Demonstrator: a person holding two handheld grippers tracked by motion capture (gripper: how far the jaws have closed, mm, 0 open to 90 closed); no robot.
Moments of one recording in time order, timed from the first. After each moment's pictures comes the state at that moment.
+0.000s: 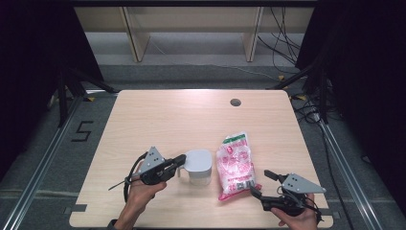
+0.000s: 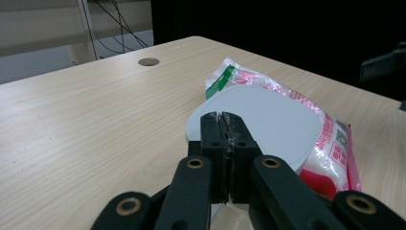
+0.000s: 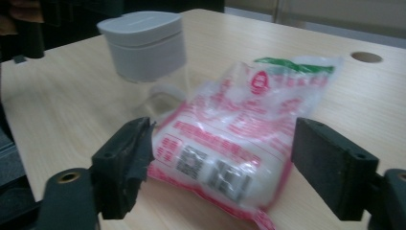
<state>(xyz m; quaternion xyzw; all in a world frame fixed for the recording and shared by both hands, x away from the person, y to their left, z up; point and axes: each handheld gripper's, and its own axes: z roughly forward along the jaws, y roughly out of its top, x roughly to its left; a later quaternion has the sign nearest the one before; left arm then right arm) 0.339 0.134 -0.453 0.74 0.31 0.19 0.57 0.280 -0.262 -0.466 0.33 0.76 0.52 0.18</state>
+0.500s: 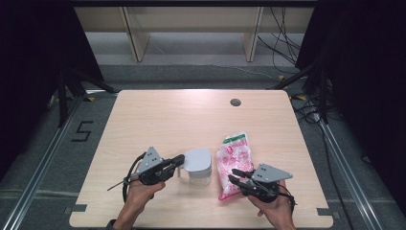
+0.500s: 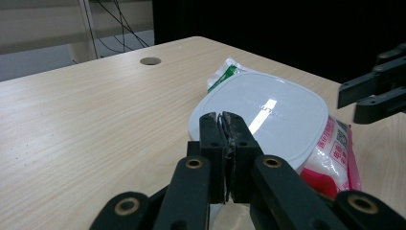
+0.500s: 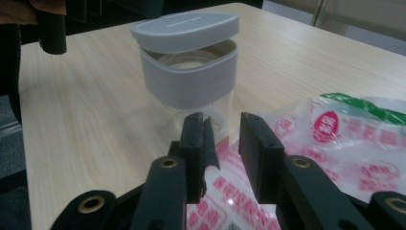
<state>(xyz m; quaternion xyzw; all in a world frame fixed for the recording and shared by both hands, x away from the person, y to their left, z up) 0.341 0.138 -0.453 0.74 0.30 0.19 0.57 0.315 -0.201 -0.461 0.26 0.81 0.51 0.17</state>
